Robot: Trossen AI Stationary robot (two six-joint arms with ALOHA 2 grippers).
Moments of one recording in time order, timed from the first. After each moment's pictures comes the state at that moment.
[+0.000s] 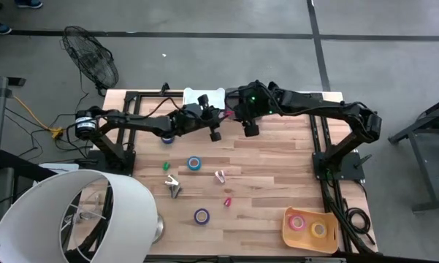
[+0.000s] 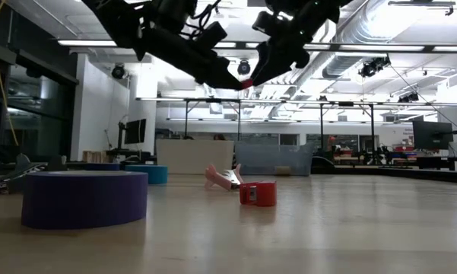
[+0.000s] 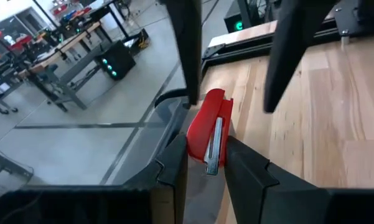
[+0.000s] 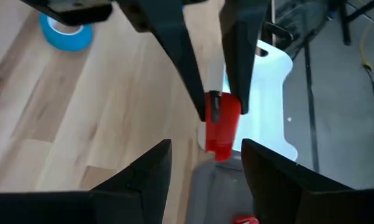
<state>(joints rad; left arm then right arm) 0.24 1.60 0.94 0.44 -0.26 0.38 -0.36 1.56 1.31 -0.49 -0.05 -0.63</state>
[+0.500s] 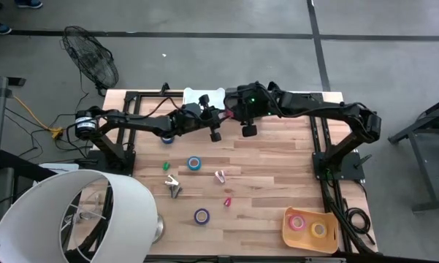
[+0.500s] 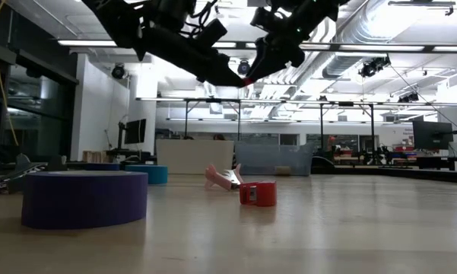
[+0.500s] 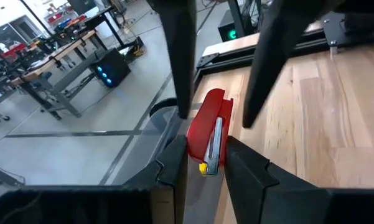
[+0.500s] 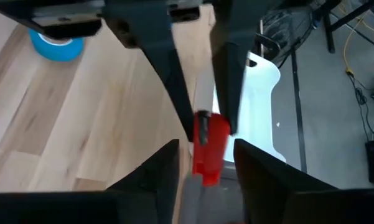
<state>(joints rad) 0.24 1.60 0.94 0.46 -0.22 0.38 -0.34 1.56 1.31 -0.45 -0.01 -0.63</state>
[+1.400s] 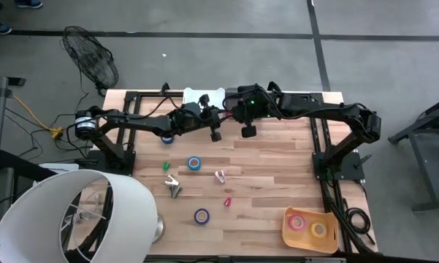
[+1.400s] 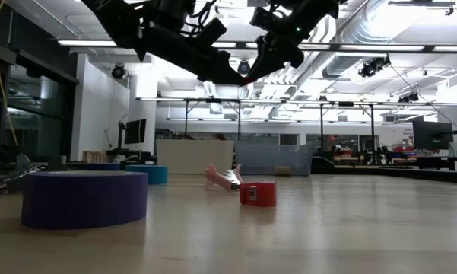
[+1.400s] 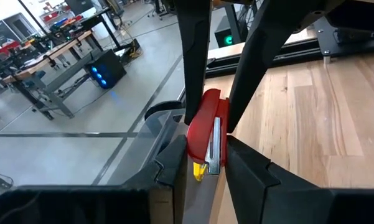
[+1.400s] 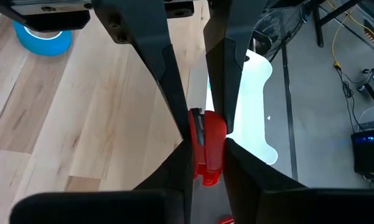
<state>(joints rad) 0.24 1.60 0.94 0.47 -0.19 0.36 -0.32 1.56 1.31 -0.46 0.06 -0.62</state>
